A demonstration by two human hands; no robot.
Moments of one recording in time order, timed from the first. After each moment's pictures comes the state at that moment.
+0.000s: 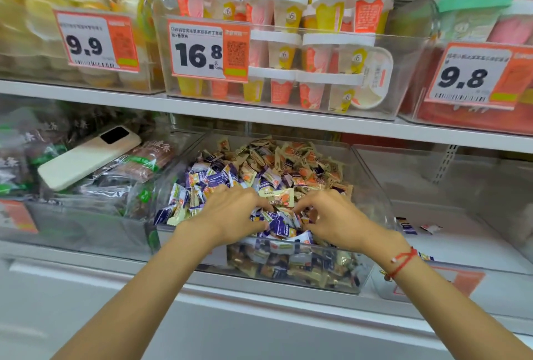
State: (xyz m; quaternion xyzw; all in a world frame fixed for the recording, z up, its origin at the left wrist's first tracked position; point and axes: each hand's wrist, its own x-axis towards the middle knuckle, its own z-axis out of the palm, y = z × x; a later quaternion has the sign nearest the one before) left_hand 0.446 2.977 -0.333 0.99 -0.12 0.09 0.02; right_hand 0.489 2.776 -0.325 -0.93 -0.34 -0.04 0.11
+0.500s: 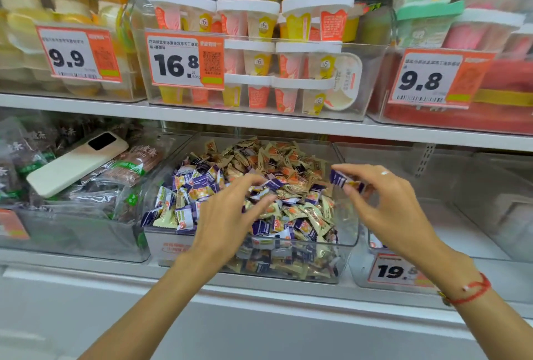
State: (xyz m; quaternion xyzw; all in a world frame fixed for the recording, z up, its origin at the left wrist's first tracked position) left_hand 0.418 2.940 -0.340 0.89 -0.08 0.35 0.28; right_hand 0.449 2.695 -0.297 -0.85 -0.31 -0.30 0.29
